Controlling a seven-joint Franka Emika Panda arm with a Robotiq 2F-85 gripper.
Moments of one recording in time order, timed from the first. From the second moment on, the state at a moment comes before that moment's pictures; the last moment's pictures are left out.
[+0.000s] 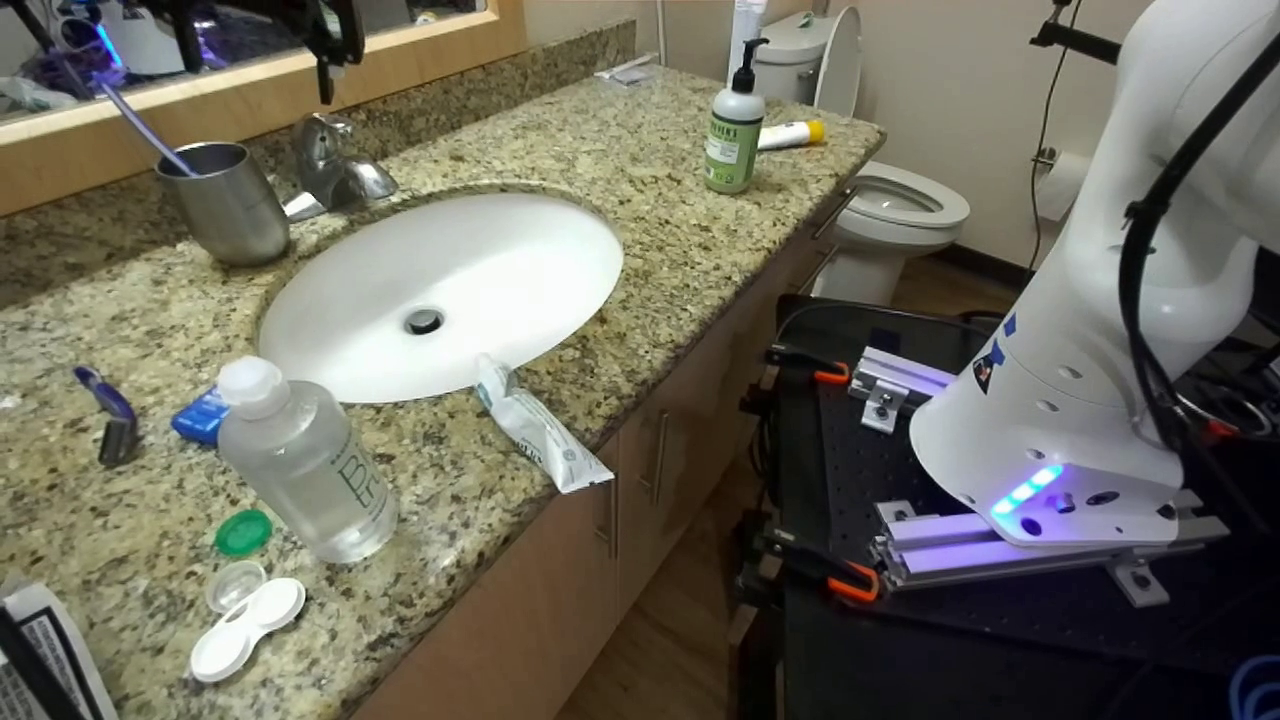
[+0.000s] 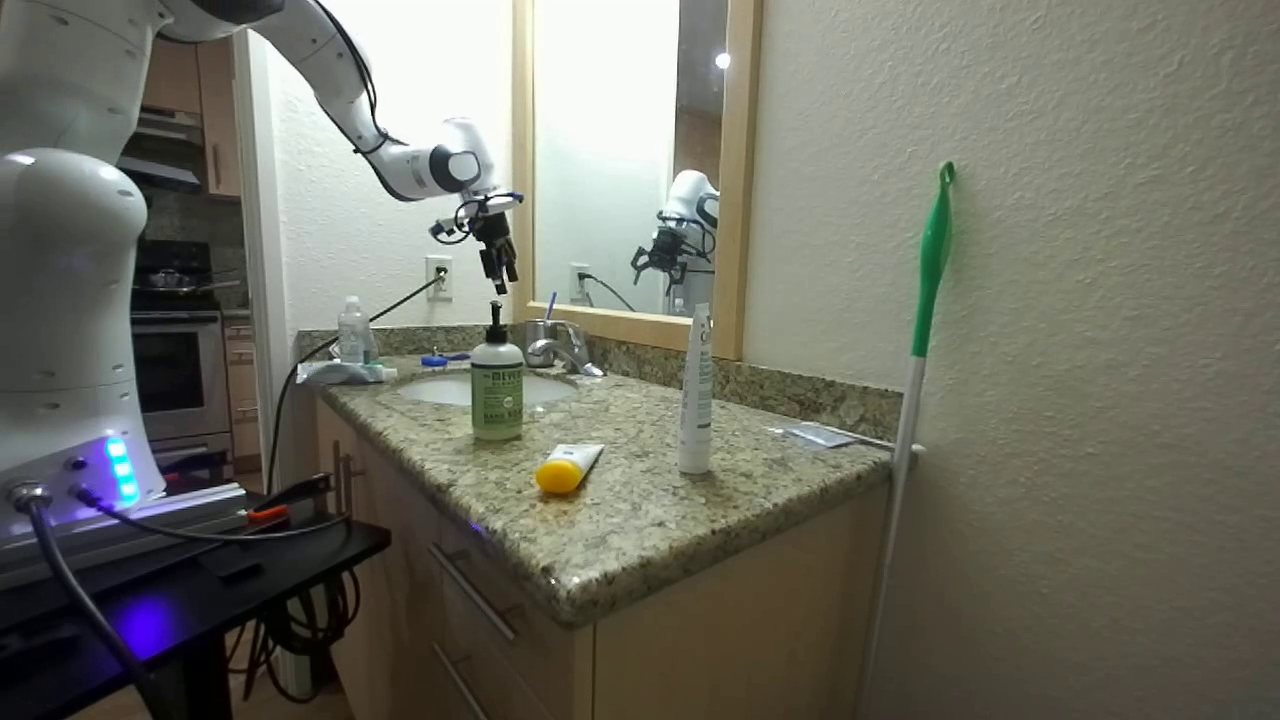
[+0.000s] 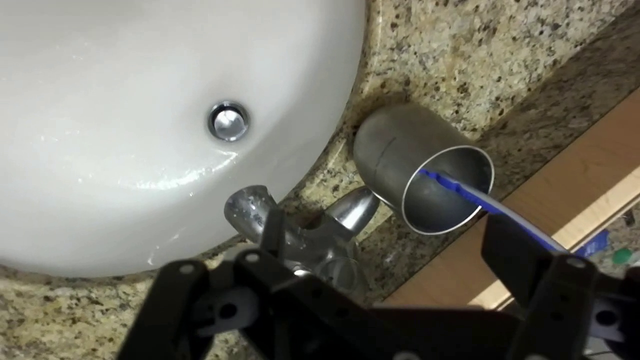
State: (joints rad) arm -0.08 0.24 -0.03 -1.94 -0.05 2.55 1.12
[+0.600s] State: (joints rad) arm -0.03 0.41 -0.15 -1.59 0.01 2.32 1.47
